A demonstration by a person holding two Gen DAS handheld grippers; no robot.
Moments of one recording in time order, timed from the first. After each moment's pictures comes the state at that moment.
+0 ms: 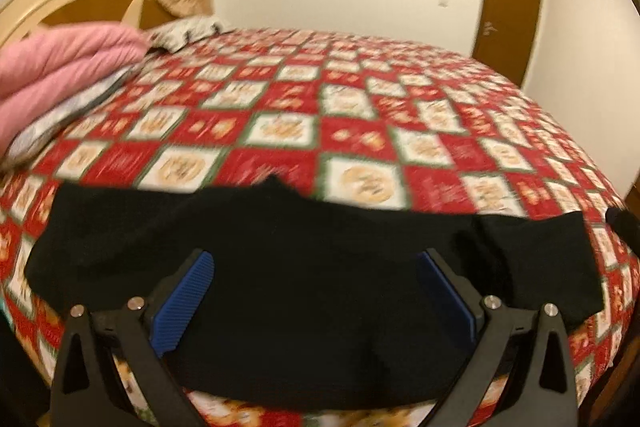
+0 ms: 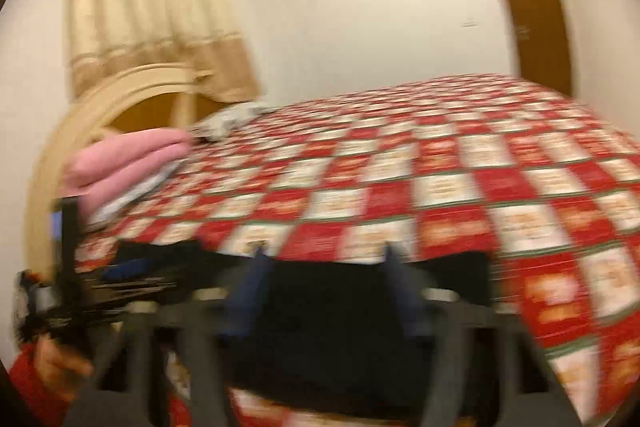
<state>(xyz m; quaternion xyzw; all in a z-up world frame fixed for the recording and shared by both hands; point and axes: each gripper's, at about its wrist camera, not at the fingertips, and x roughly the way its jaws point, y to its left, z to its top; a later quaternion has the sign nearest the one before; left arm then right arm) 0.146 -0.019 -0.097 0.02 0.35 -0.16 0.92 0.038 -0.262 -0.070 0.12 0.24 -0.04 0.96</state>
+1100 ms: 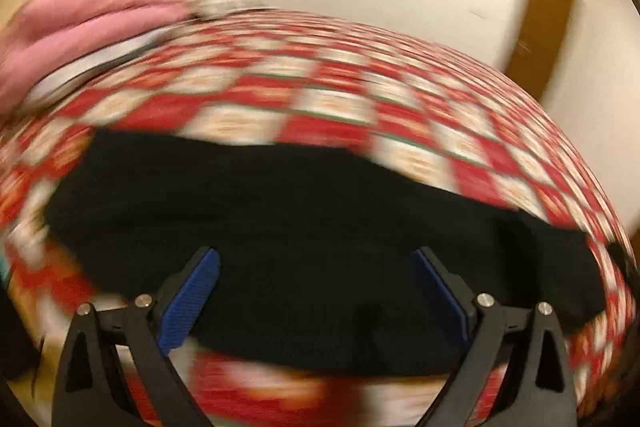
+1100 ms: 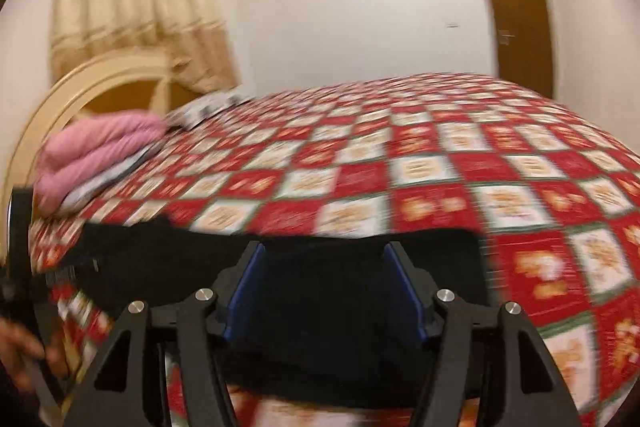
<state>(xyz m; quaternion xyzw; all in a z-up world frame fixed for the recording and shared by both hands) 0.148 0.063 -0.117 -0.06 0.38 -0.07 0.92 0.048 -0.225 -0.102 0.09 0.25 -0.04 0.96</state>
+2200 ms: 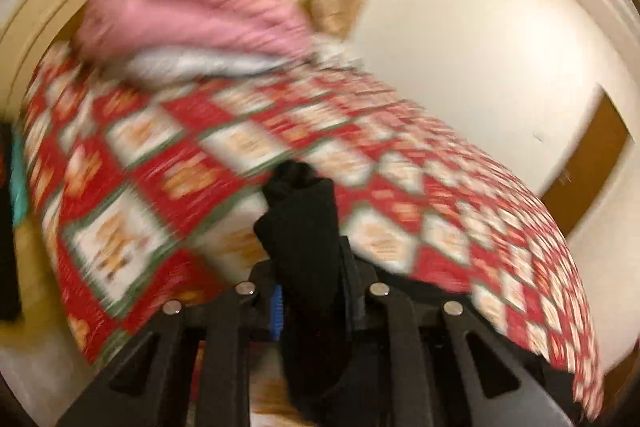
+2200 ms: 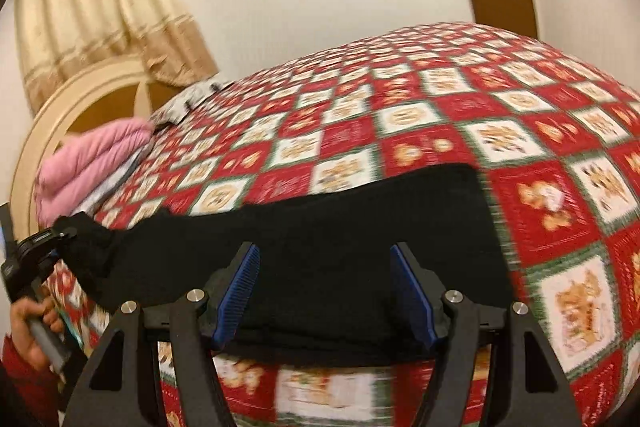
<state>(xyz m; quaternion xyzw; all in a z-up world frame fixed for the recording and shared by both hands) 0.166 0.151 -0.080 -0.19 0.27 -0.02 0.94 0.037 -0.254 -0.113 0.20 0.29 -0.08 0.93</state>
